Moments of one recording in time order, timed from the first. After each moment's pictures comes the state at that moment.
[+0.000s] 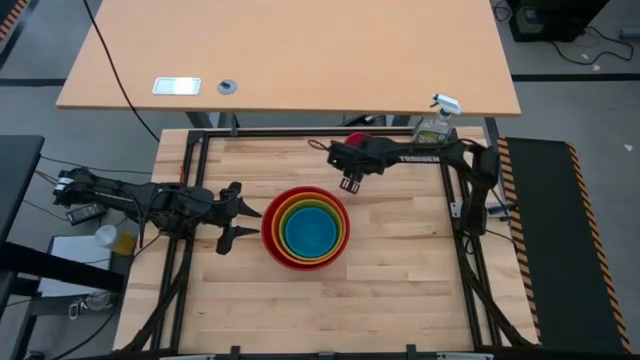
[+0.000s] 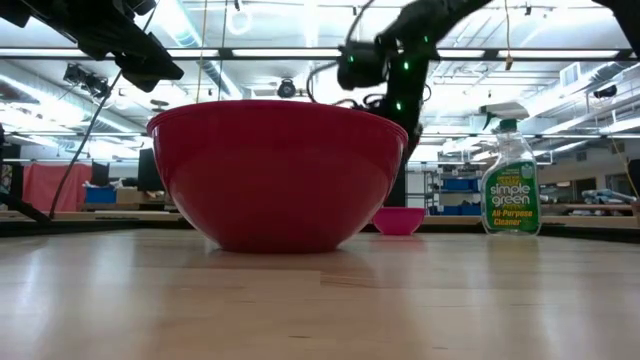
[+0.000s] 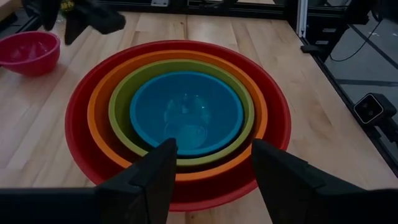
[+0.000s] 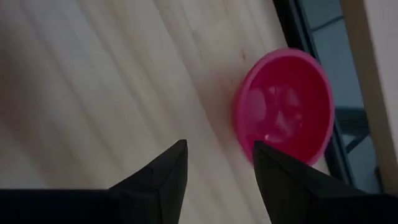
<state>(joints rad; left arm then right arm) -0.18 0.66 0.54 -0.33 -0.09 -0.13 -0.31 1.86 1.42 -0.87 0.42 0.06</state>
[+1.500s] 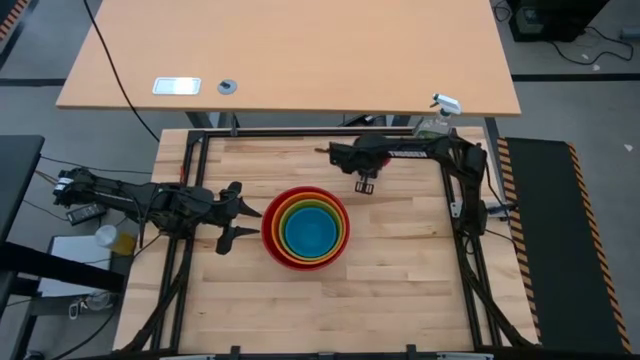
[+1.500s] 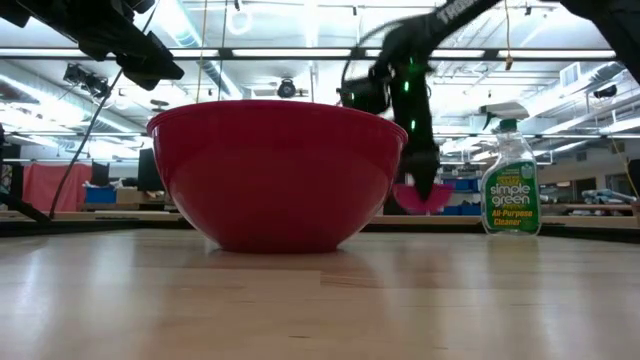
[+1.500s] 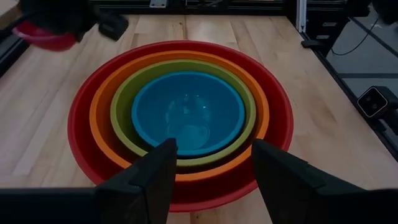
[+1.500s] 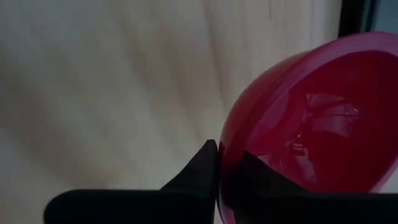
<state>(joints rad) -0.18 0.66 0.54 -0.33 -0.09 -0.09 -0.37 1.97 1.47 -1.12 0.40 -0.06</state>
